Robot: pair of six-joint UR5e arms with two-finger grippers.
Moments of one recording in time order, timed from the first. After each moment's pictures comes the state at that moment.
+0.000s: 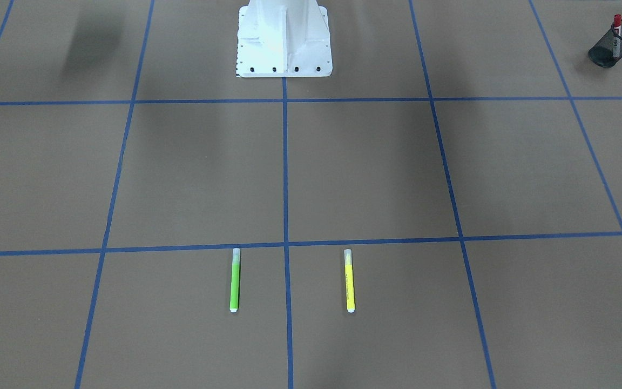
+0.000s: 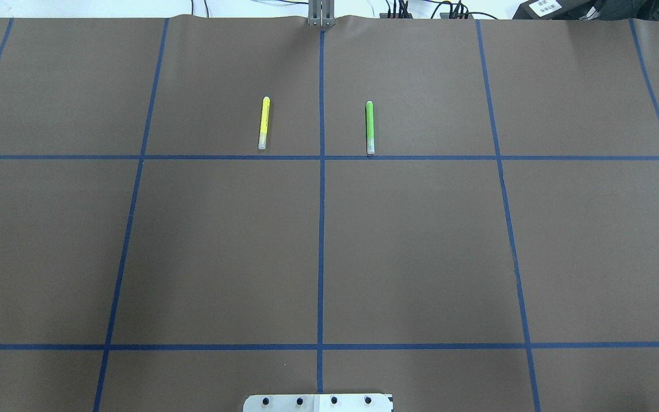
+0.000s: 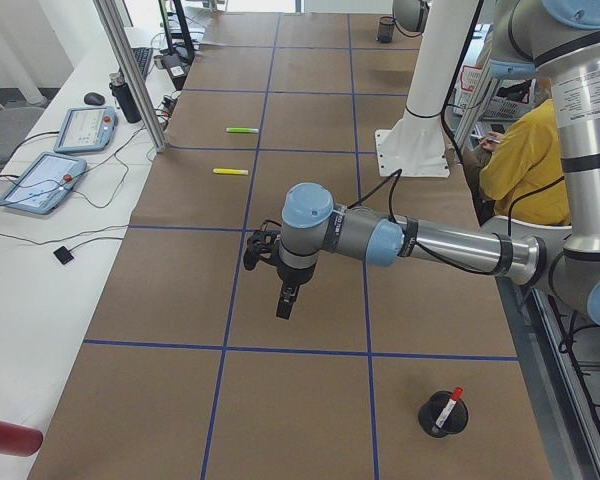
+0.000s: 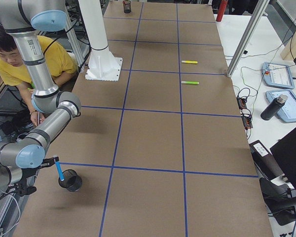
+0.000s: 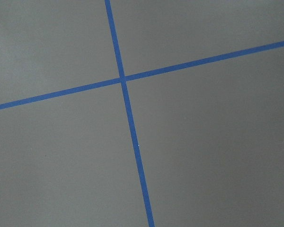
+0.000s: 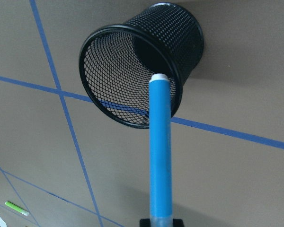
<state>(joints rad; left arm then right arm) -1.49 -1.31 -1.99 -1.67 -2.28 -0.03 3.20 -2.04 1.71 -2.69 1.88 -0.25</state>
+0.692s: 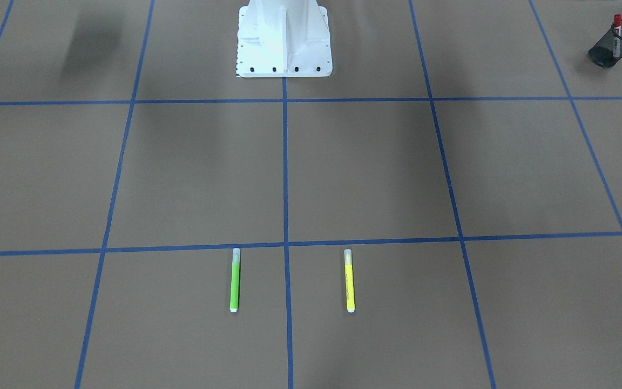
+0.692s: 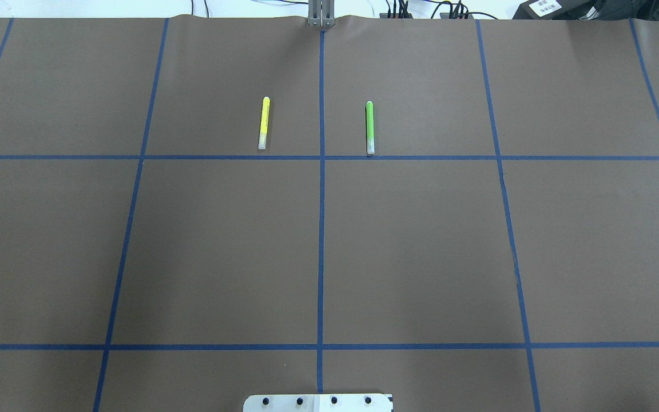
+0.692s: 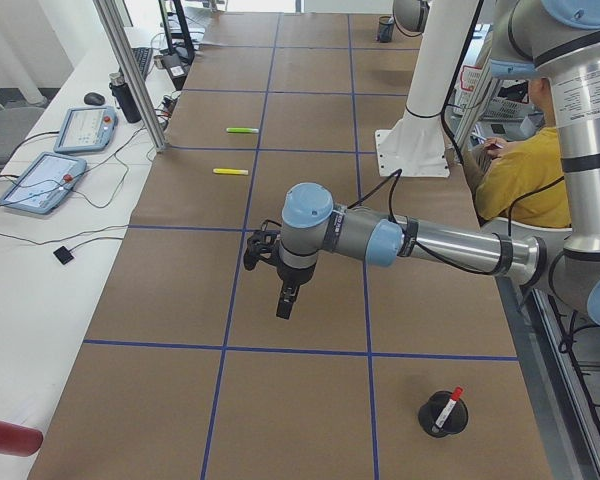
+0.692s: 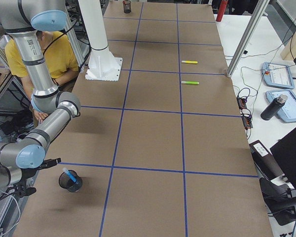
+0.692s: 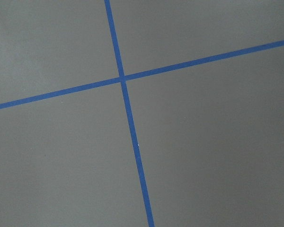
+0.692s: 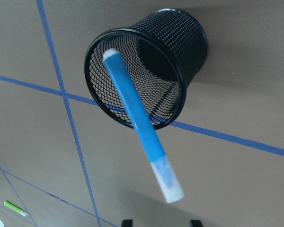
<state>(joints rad) -1.49 -1.31 -1.99 -1.67 -2.28 -0.03 3.19 -2.04 1.71 -2.67 1.89 -0.27</state>
